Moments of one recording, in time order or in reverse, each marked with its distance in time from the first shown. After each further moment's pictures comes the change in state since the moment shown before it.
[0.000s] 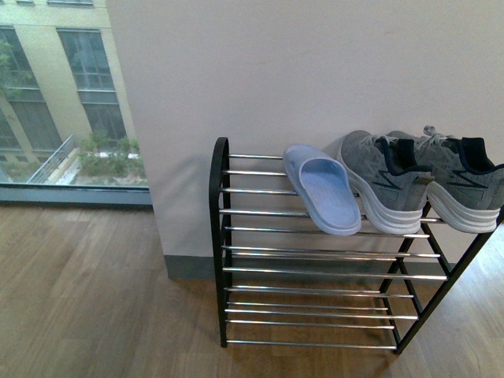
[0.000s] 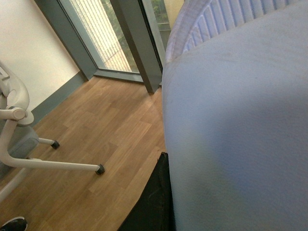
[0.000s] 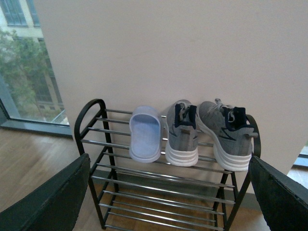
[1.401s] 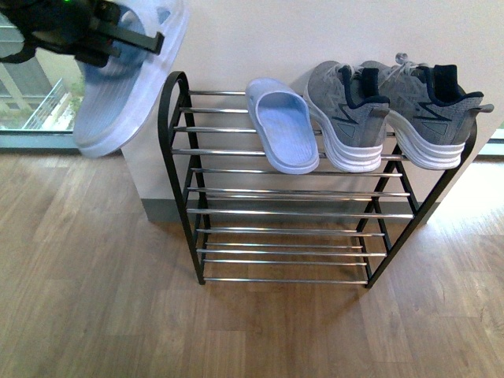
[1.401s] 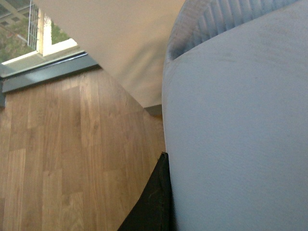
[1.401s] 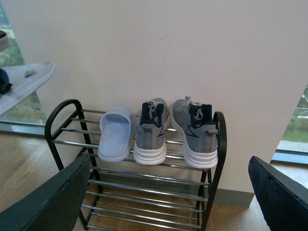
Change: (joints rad) left arm 0.247 1.378 1.149 -0.040 0.837 0.239; right arm 0.001 -0.001 0.000 -0.002 0.005 0.002
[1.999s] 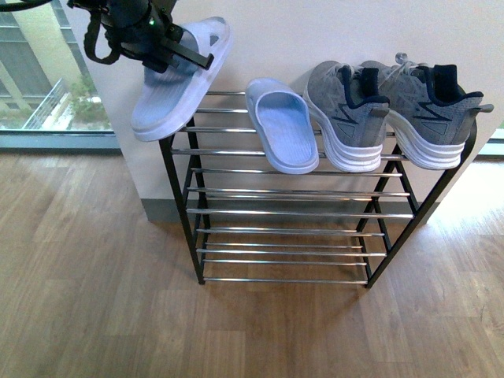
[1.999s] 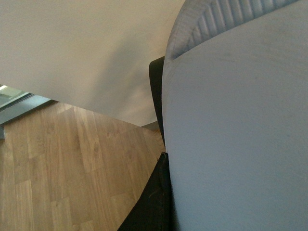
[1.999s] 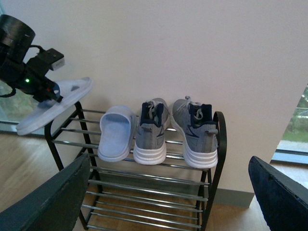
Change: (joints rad) left arm -0.029 0.438 0.538 -0.138 -0.010 0.126; right arm 0.000 0.000 0.000 0.000 0.000 0.000
